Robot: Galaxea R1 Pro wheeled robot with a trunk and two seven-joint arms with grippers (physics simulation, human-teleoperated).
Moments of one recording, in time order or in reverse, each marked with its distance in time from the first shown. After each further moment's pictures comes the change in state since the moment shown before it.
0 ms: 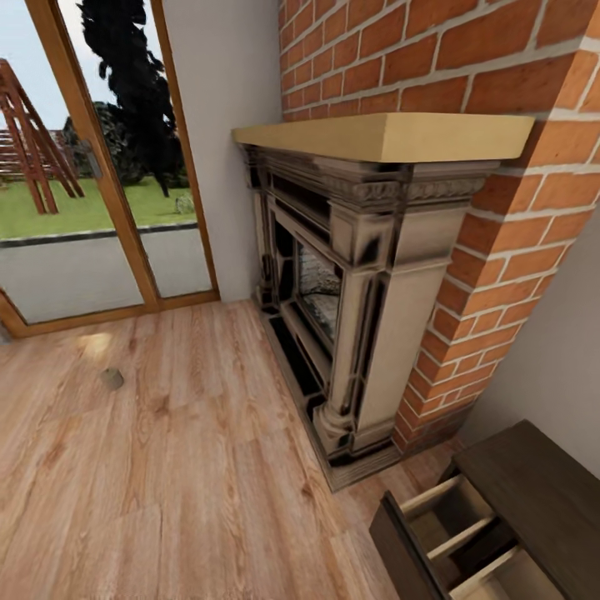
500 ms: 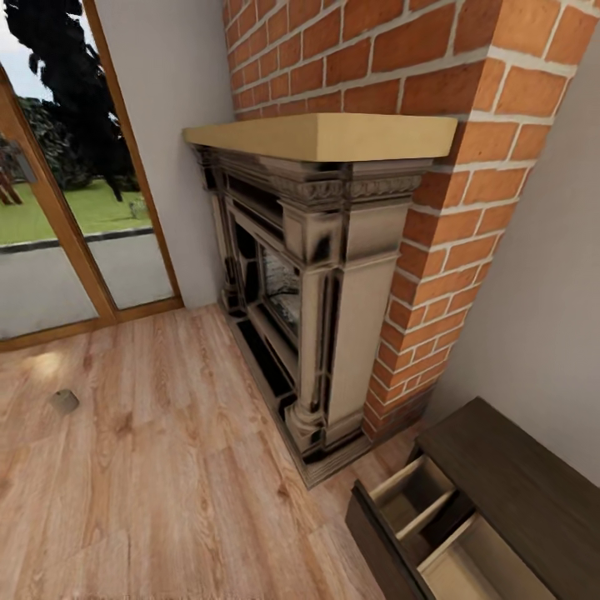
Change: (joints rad) left arm 0.000 0.000 0.000 0.000 0.000 0.000 0.000; right arm 0.000 -0.001 0.000 0.000 0.000 0.002 0.000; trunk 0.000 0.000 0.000
